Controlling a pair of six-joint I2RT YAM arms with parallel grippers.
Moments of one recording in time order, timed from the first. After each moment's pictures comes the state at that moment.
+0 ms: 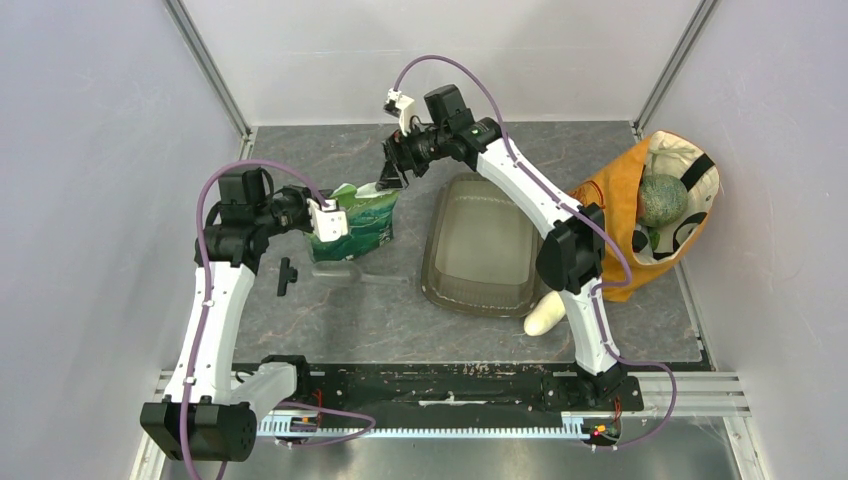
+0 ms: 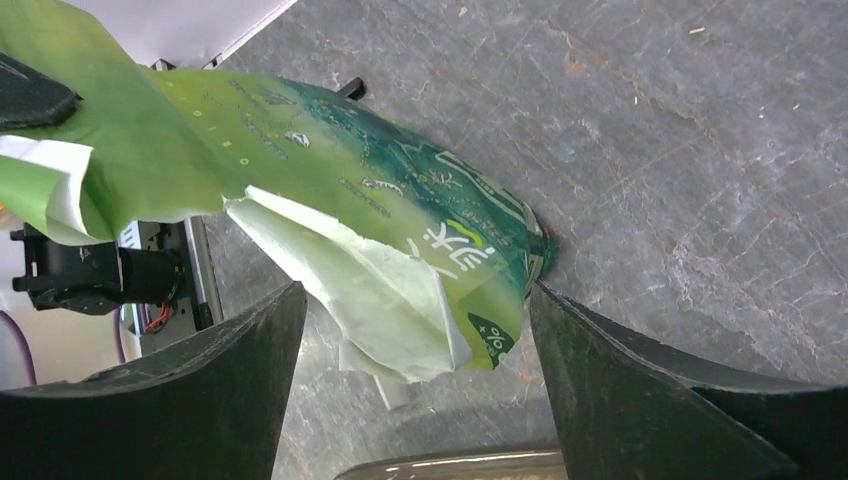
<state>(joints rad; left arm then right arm) -0.02 1.03 1.13 -0.67 0.73 1.47 0.61 2.22 2.26 -0.67 -0.70 -0.01</state>
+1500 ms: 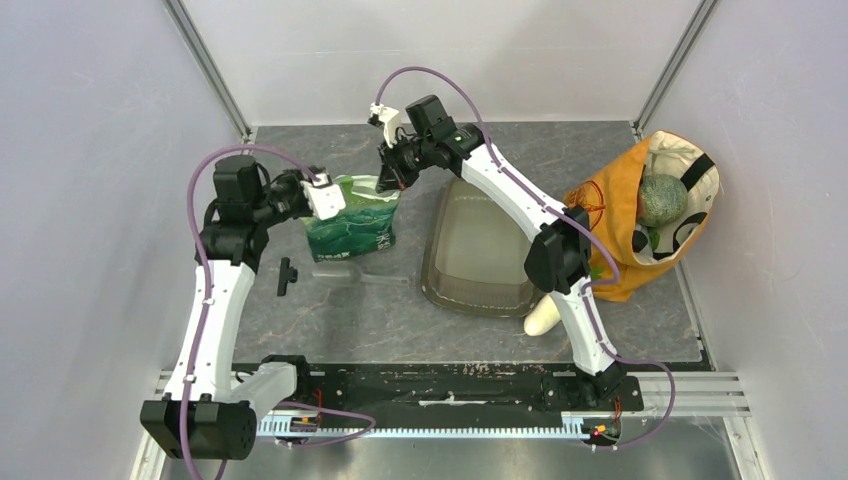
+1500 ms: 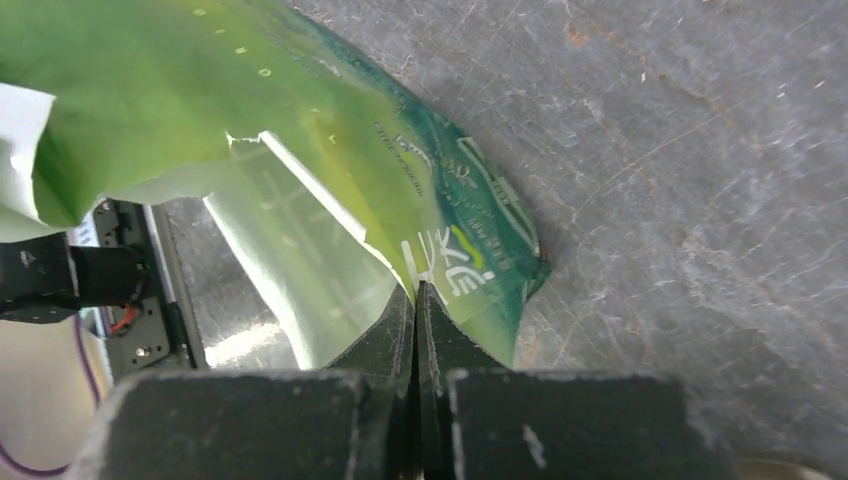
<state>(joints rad) -0.02 1.04 1.11 -0.51 0.68 1.26 0.67 2.28 2.34 -0.74 -0.59 -0.06</state>
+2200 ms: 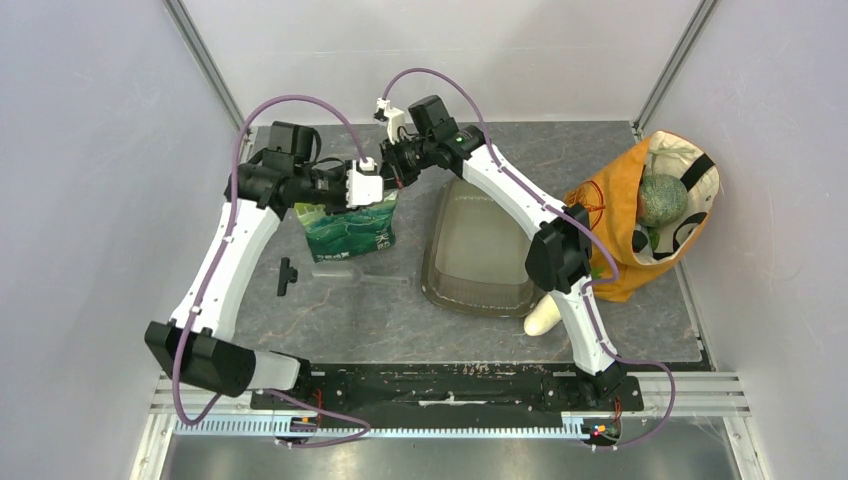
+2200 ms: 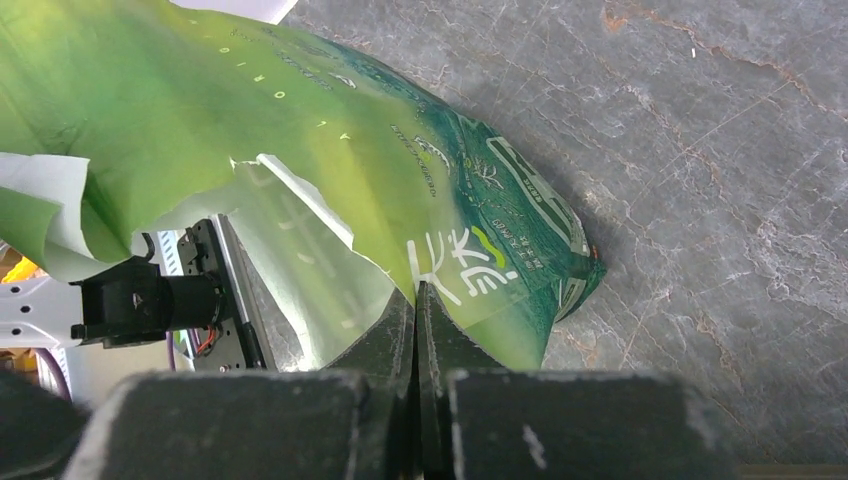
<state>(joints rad) -0.24 1.33 1.49 -0.96 0.74 1.27 0.66 2.28 2.30 -0.67 -0.65 0.14</state>
